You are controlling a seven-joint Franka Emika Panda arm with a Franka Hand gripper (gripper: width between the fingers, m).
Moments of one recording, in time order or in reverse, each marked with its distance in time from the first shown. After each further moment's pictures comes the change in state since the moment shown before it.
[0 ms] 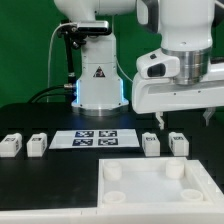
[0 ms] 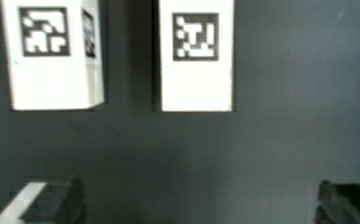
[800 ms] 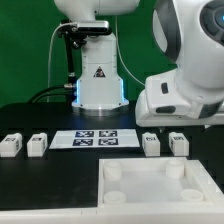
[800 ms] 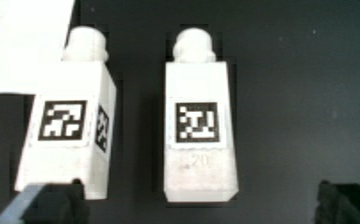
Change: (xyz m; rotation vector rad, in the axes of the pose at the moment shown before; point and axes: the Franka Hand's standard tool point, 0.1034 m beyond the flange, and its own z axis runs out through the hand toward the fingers) arm -0.008 0.000 0.018 -0.043 -0.603 0.042
